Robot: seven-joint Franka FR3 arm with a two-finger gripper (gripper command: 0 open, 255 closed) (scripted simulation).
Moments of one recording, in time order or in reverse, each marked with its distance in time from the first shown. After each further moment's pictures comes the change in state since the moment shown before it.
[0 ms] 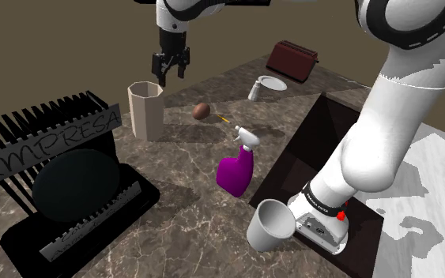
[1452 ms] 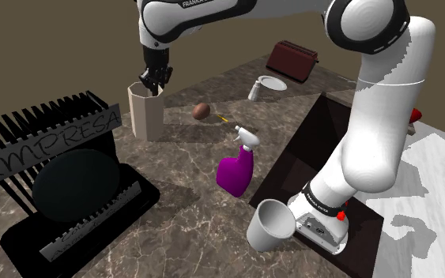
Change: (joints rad) arm 0.030 0.187 0.005 0.120 -0.031 0.066 0.033
